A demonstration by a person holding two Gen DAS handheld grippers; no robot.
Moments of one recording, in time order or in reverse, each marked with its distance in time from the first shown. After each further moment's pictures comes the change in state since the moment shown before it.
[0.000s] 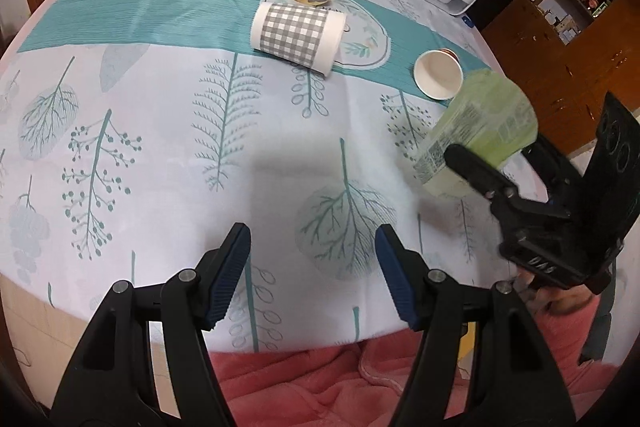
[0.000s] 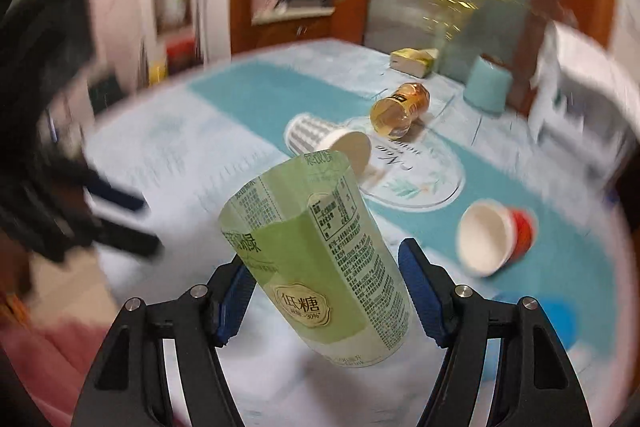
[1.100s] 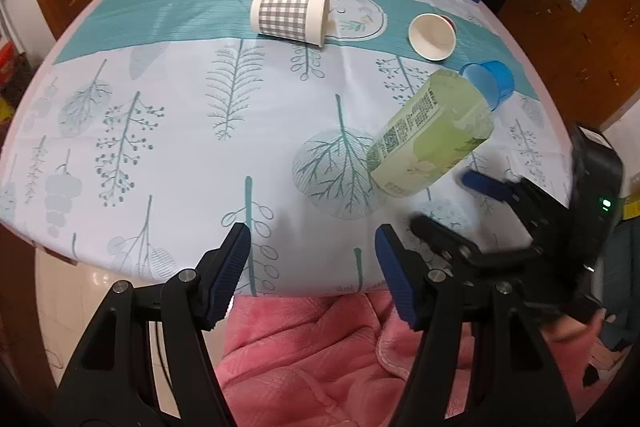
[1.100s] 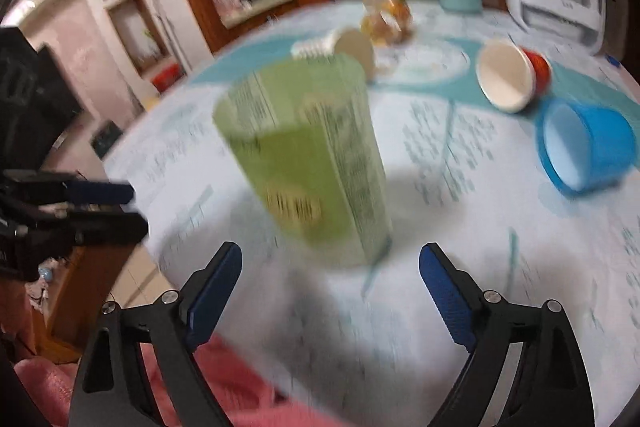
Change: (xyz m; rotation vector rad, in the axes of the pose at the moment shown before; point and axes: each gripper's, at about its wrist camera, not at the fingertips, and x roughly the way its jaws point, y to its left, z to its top) left arm -0.020 -0.035 -0.052 0.101 -0.030 0.173; right arm -0.003 0.024 -0.098 0.224 0.199 0.002
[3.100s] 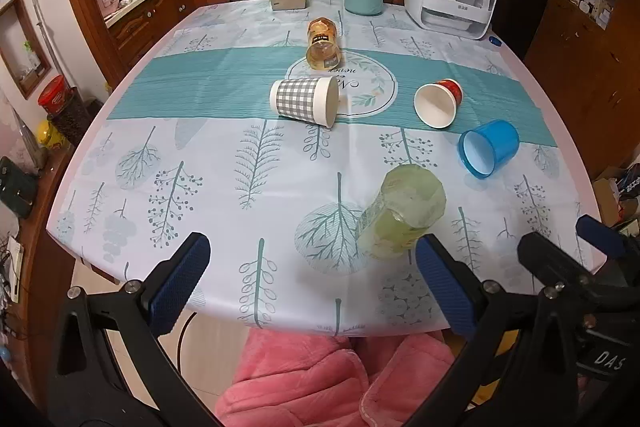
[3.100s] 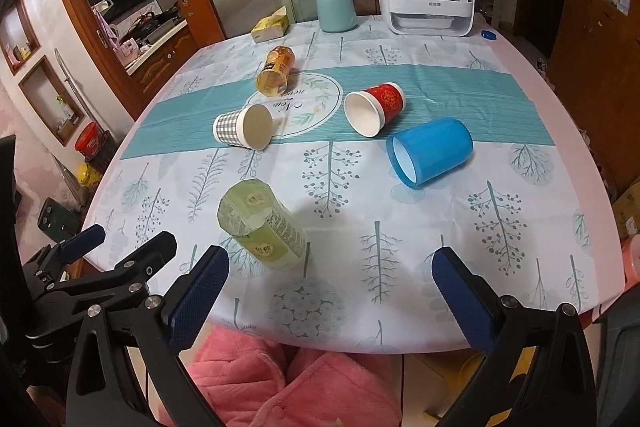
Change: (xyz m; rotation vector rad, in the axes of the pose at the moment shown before) left arm -0.068 -0.056 0.032 -0.013 -0.176 0.181; right arm -0.150 -0.006 0.045 0.274 -0.051 -0.261
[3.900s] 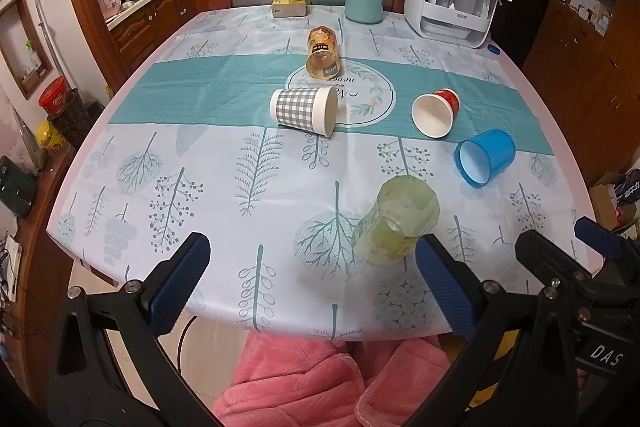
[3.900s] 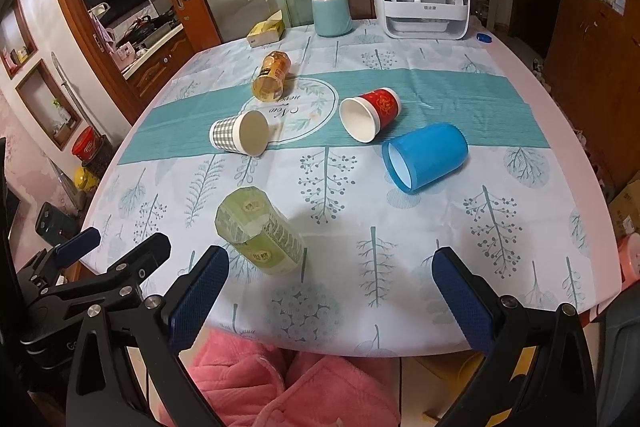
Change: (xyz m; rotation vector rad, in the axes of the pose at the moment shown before) left arm -0.010 -0.005 0.004 -0.009 -0.024 0.001; right arm -0.003 0.002 0.004 0.009 -0.024 -0.022
